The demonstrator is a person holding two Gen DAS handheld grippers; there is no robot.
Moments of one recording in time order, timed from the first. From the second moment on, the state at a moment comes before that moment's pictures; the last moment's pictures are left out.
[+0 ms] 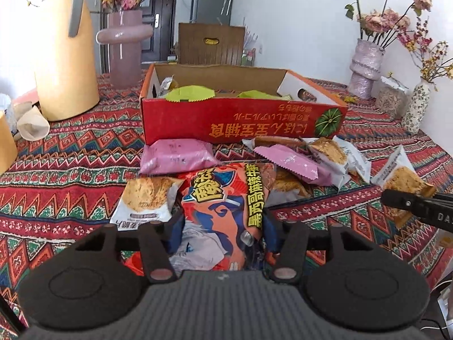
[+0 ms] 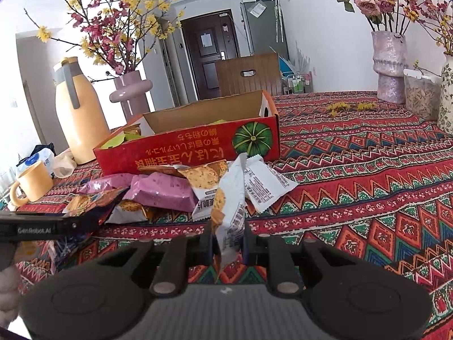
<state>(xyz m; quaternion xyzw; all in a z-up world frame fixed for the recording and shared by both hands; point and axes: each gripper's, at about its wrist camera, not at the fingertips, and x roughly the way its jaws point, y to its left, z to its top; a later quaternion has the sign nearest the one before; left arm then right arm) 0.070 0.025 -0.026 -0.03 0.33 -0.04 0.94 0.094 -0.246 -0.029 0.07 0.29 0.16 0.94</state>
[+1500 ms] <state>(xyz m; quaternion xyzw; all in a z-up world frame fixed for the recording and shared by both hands) 0.175 0.005 0.066 -0.02 0.19 0.06 0.98 0.212 -0.217 0.052 0.05 0.18 0.18 0.97</state>
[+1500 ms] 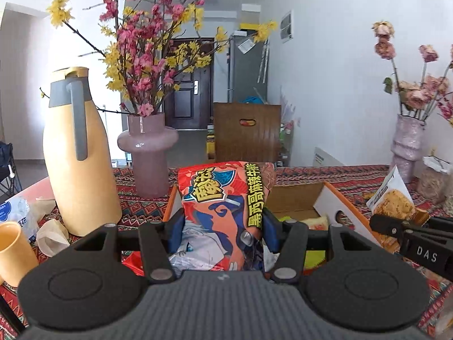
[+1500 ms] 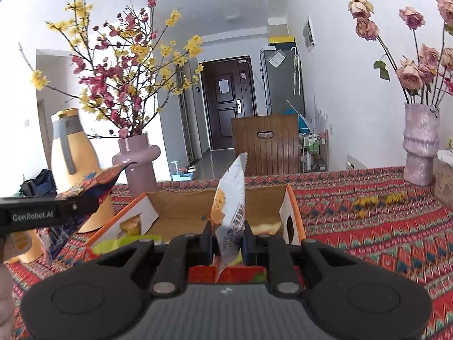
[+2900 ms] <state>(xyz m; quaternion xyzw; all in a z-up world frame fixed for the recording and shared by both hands) 0.208 0.023 0.028 -0.05 0.16 0.12 0.98 0.272 -0.204 0.018 0.07 0.18 0.15 0.97</state>
